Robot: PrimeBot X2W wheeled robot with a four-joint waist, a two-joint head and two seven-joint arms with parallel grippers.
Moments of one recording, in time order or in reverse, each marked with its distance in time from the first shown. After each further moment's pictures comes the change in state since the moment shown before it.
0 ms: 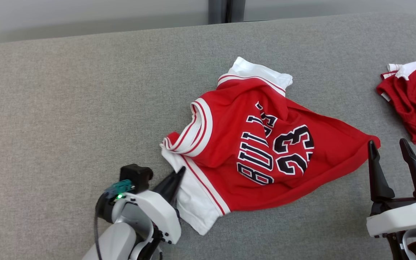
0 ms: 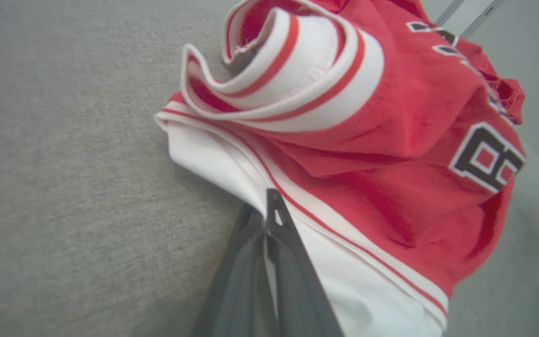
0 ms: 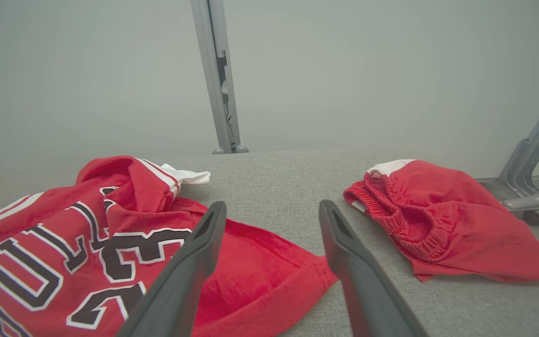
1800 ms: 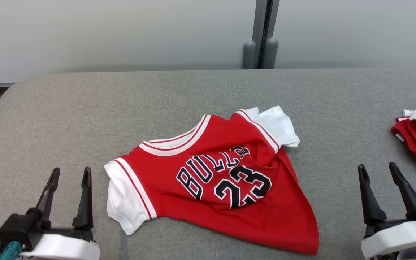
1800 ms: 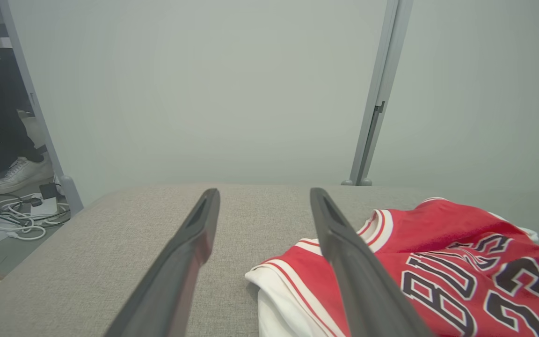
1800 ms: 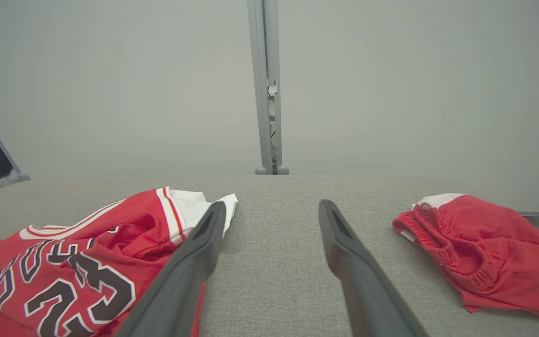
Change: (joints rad) left arm 0.342 0.223 0.333 -0.425 0.103 0.204 -0.274; right arm 0.087 0.003 0.021 -0.014 -0.012 0.000 0.029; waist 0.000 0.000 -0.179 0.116
